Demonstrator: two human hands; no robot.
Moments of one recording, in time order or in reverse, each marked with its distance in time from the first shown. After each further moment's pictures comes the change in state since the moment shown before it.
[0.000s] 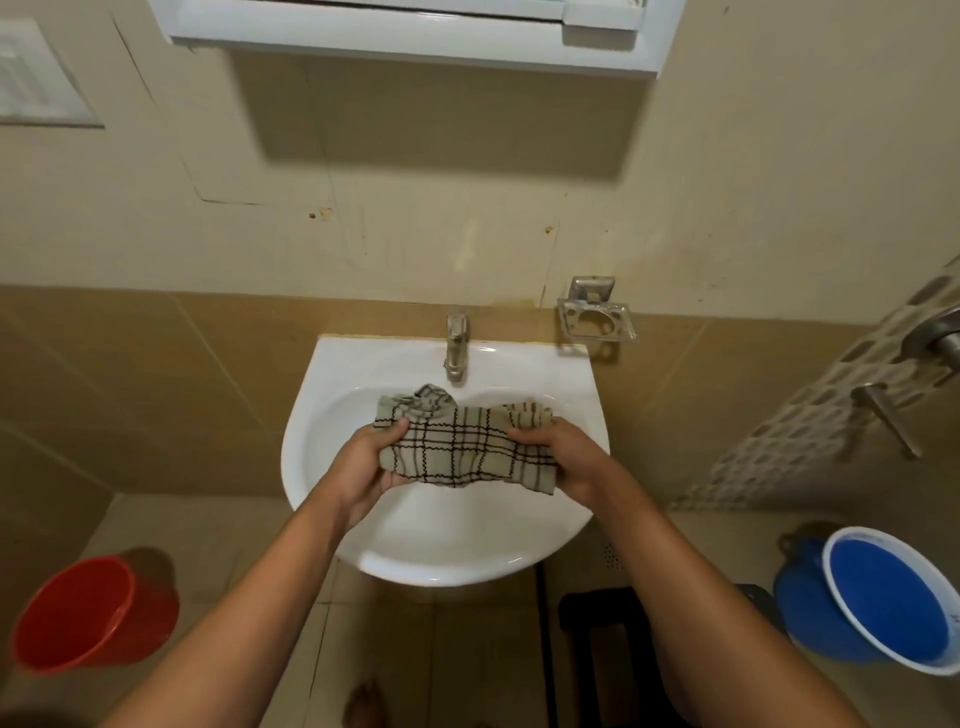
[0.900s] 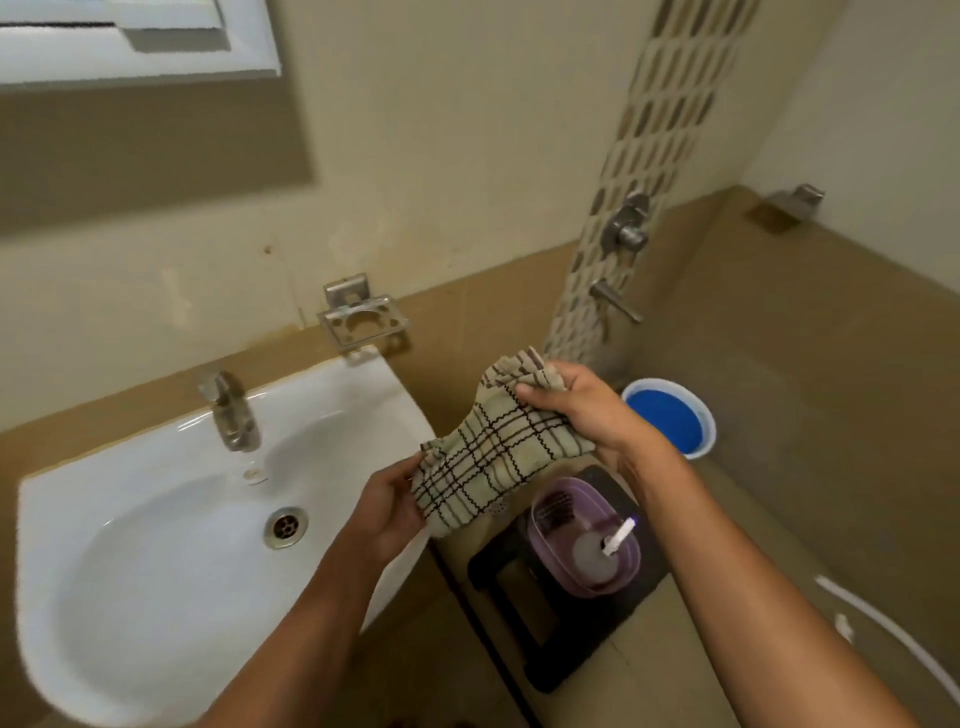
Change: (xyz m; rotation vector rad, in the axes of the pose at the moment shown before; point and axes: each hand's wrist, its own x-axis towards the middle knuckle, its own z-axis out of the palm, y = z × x) left_hand 0.040 -0.070 0.172 -0.204 -0.525 -0.518; right_hand -0.172 -0.030 -0.105 -0.015 0.509 -0.349
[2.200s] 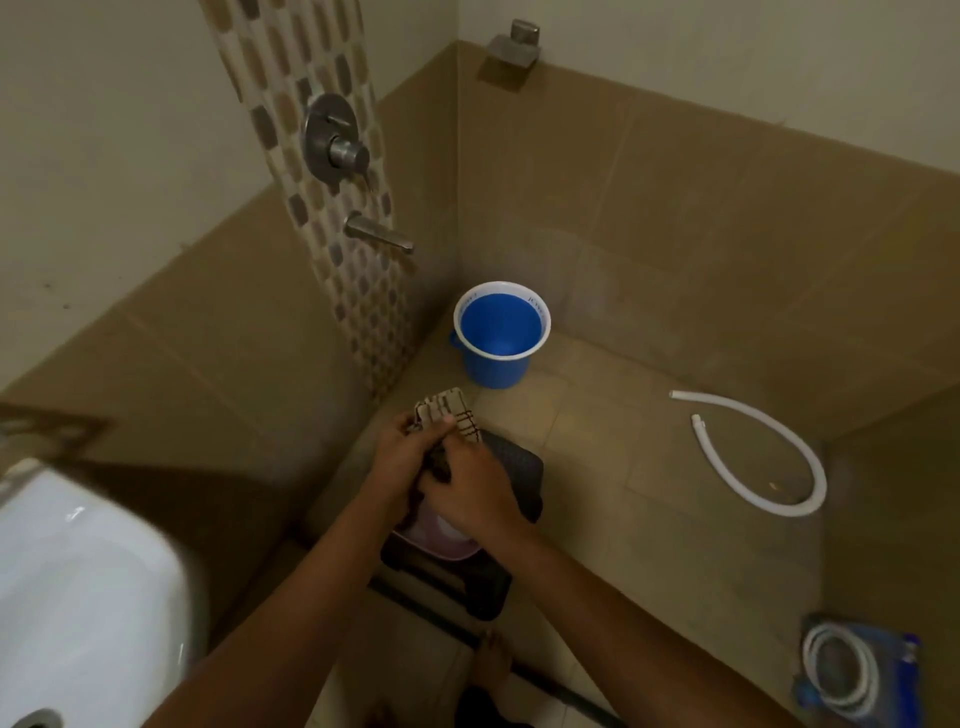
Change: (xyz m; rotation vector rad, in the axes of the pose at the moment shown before) left_hand 0.168 -0.160 0.217 0.724 -0.040 -0.011; right_hand -0.035 0.187 -0.143 -0.615 0.604 0.091
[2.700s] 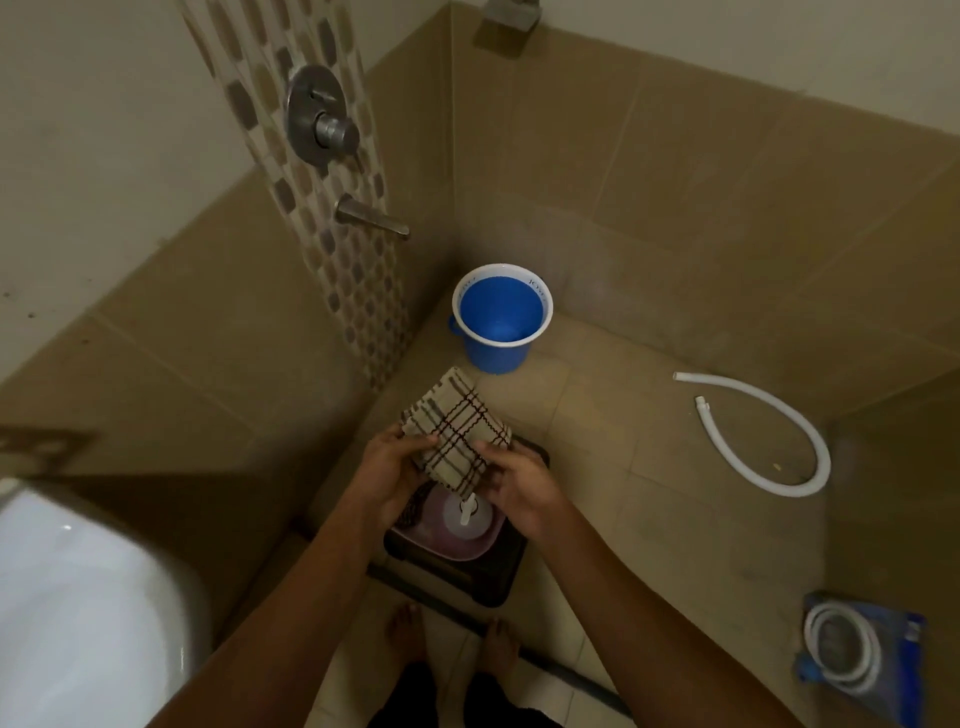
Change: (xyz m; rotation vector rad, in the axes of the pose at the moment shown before) left_hand 0.034 -0.009 -0.033 -0.235 -0.206 -0.160; right_hand 0.023 0.048 -0.017 1.419 -0.067 0.606
